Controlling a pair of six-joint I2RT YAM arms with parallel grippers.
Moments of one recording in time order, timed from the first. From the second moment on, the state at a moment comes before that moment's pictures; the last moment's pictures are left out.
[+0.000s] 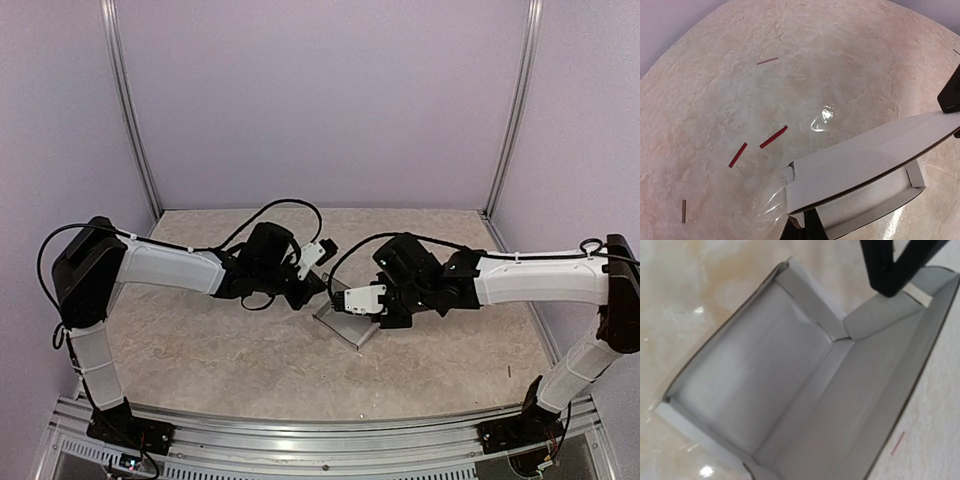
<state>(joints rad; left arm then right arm) -0.81 1.88 1.14 0.11 0.19 0.20 0.95 1.54 1.02 -0.36 0.21 -0.84</state>
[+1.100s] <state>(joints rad) -0.81 1.94 1.19 0.07 0.26 0.12 1.00 1.56 0.98 -0.34 0.22 -0.85</state>
